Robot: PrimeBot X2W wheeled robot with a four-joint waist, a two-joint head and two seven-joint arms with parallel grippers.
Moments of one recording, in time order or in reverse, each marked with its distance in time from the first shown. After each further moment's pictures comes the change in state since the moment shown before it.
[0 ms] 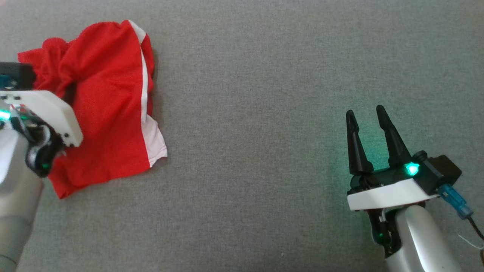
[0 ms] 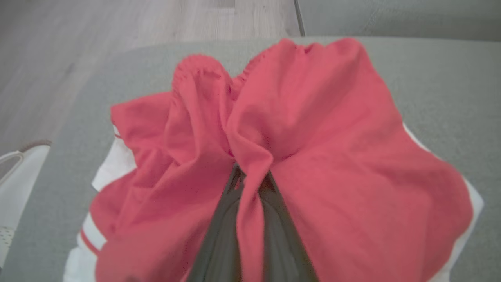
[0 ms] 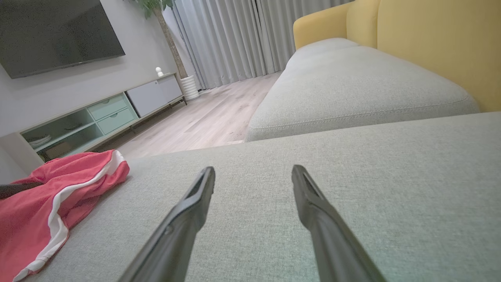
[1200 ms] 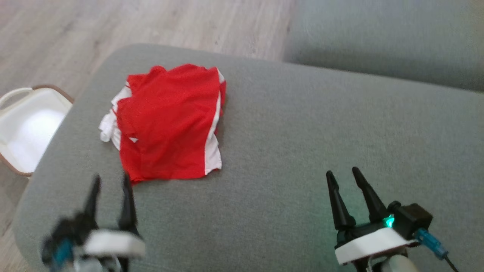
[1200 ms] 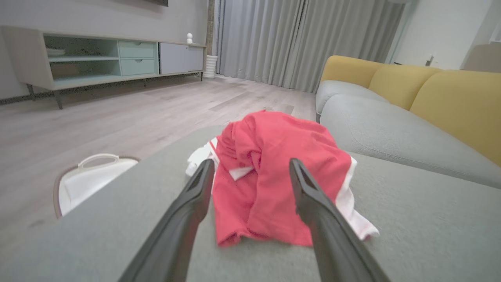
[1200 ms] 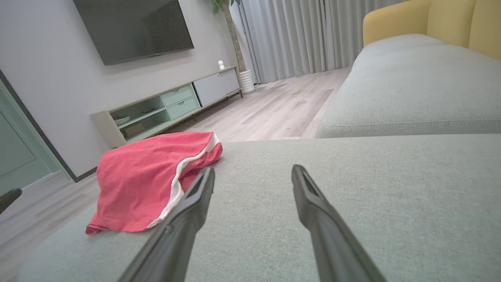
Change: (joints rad) left arm 0.744 -0.386 0.412 -0.426 0.415 0.061 -0.570; right arm 0.184 0.005 0.080 0.071 0.052 0.000 0.000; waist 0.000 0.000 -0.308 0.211
